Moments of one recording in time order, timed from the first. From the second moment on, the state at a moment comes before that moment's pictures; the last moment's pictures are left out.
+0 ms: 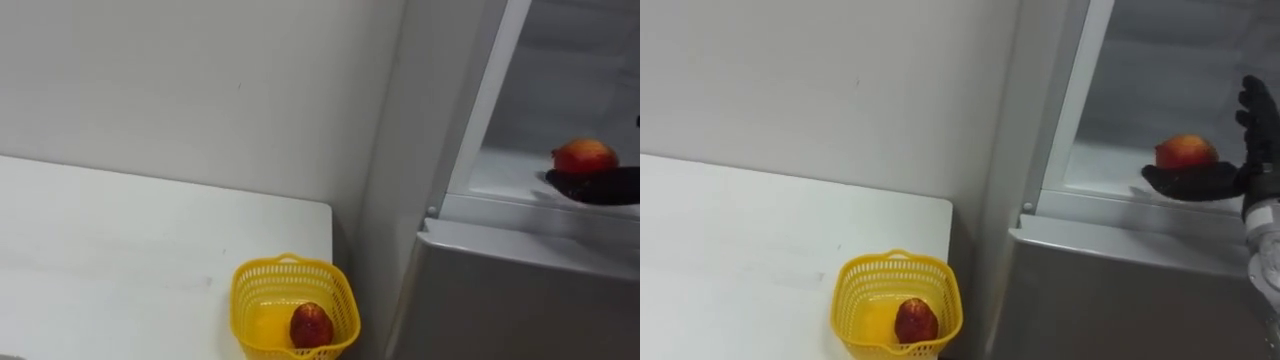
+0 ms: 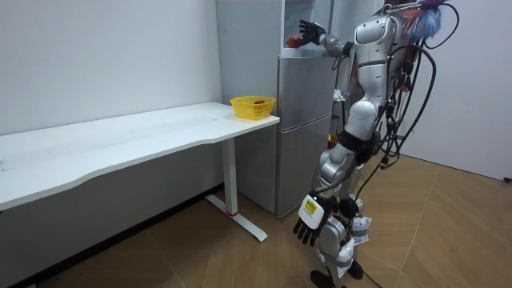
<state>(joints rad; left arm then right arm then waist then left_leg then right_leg) 0.30 0.31 0.06 1.03 0.36 0.09 -0.07 -0.62 -0.70 -0.04 0.63 0.25 -0.04 -0.22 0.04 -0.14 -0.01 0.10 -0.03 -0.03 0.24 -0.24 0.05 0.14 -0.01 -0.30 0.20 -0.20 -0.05</state>
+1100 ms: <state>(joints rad) 0.33 0.31 0.07 1.00 0.36 0.11 -0.08 -0.62 -0.74 -0.02 0.72 0.31 -0.02 -0.07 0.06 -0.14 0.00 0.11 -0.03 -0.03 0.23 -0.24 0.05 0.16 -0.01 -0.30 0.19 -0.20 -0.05</state>
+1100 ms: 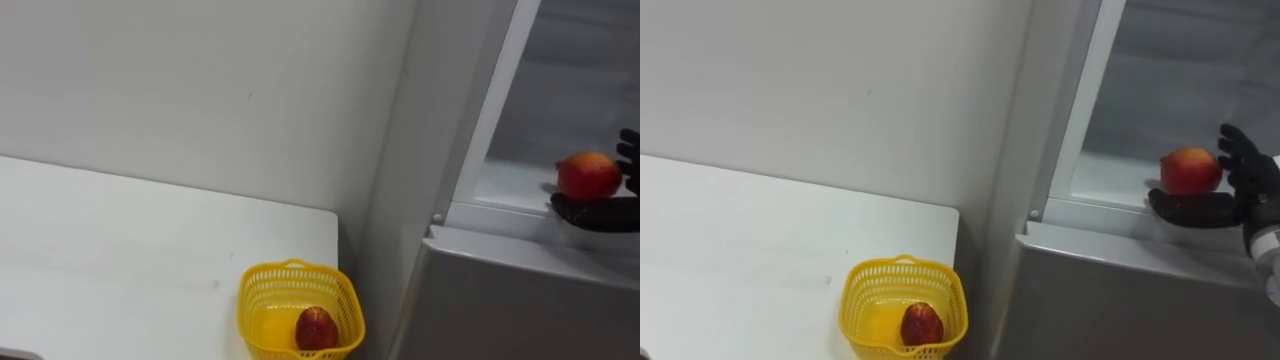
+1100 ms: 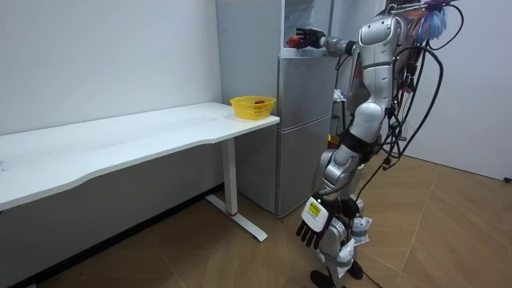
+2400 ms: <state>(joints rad) 0.32 0.32 0.08 1.00 0.36 0.15 -0.14 -0.63 -0.77 -0.03 0.82 0.43 0.00 0.09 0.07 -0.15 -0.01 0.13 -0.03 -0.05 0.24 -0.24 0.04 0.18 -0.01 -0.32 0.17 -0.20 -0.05</state>
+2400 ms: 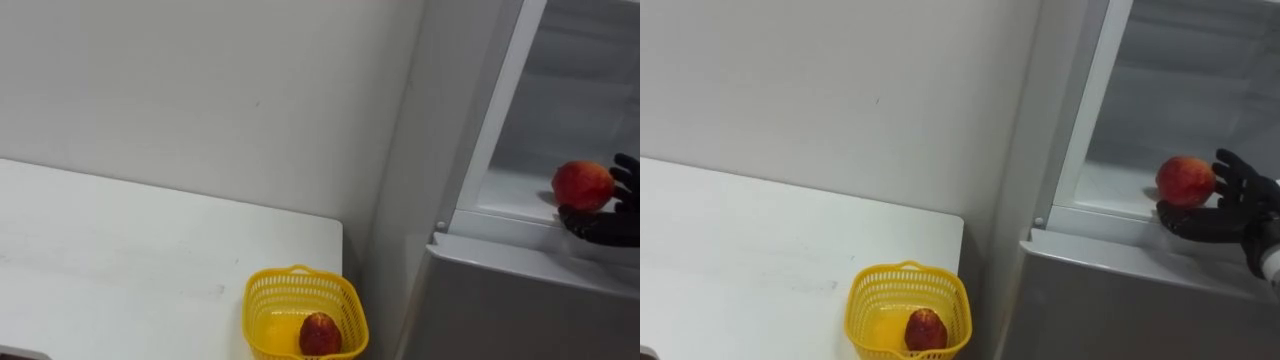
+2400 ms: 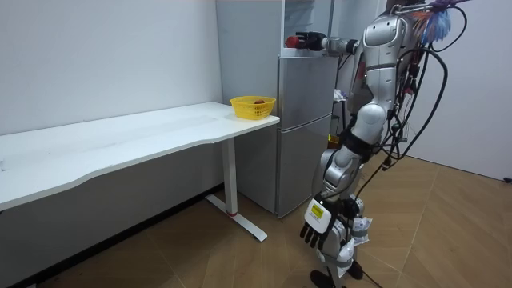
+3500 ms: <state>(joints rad) 0.31 0.32 0.08 0.97 0.36 0.15 -0.07 -0.65 -0.77 -0.02 0.76 0.42 0.00 -0.09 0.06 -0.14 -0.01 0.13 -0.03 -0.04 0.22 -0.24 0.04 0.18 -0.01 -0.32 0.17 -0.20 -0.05</state>
